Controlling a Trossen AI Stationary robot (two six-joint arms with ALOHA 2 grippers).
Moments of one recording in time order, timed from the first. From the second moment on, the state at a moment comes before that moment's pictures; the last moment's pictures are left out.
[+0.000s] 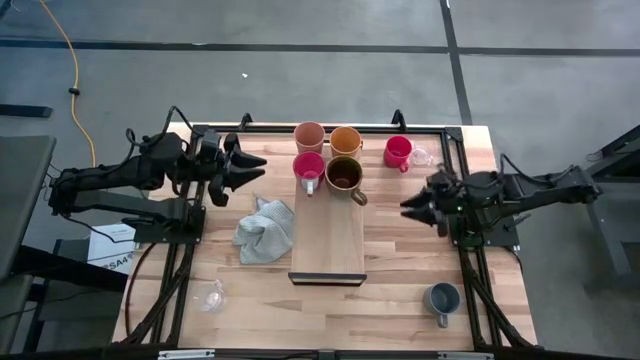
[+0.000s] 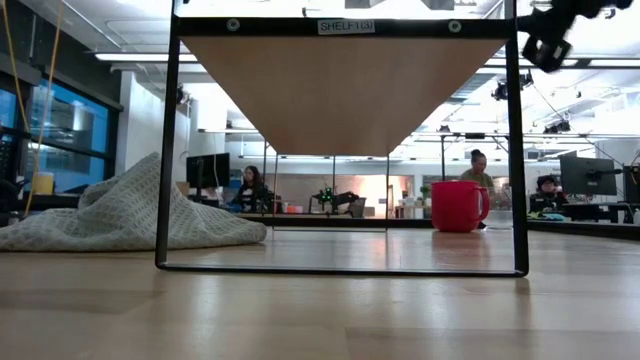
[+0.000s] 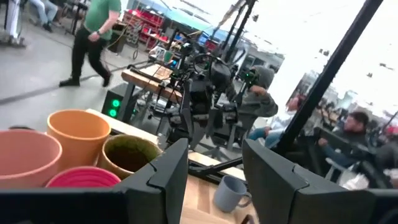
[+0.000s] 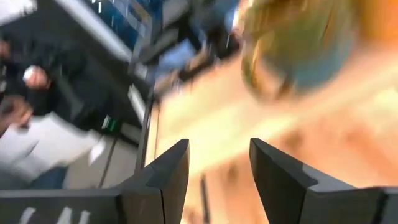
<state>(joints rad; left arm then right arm) 0.22 0.76 0.87 -0.06 0.07 -0.41 0.18 0.53 0.60 -0.34 0.09 0.62</state>
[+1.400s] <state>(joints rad) 0.22 0.78 0.87 -0.19 0.03 -0.36 0.81 1.11 0.85 -0.97 -0.23 1.39</state>
